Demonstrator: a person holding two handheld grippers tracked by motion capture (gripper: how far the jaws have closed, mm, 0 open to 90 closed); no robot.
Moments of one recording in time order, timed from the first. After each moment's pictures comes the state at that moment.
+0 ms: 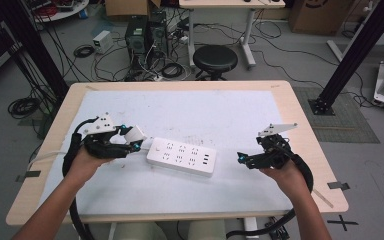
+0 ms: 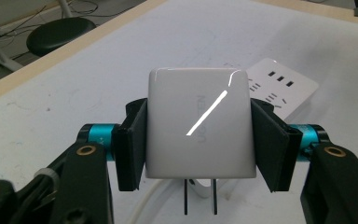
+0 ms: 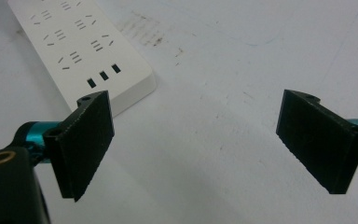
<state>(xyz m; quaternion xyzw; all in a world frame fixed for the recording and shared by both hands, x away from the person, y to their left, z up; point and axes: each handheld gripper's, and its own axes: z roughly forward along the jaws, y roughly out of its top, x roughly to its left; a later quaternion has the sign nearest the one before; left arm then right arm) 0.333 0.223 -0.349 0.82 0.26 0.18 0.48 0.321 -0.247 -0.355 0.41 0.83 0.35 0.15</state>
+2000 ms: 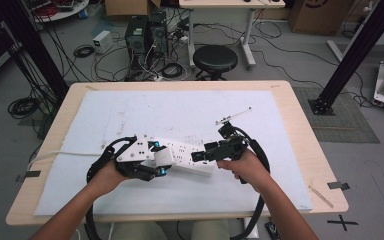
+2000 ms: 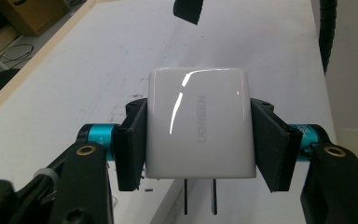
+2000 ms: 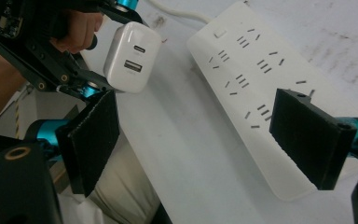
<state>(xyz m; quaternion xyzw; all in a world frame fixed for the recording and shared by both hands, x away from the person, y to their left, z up) 0.303 0.149 -0.358 0.87 0.07 0.17 0.46 0.344 -0.147 -0.340 0.37 0.82 0.41 -0.13</state>
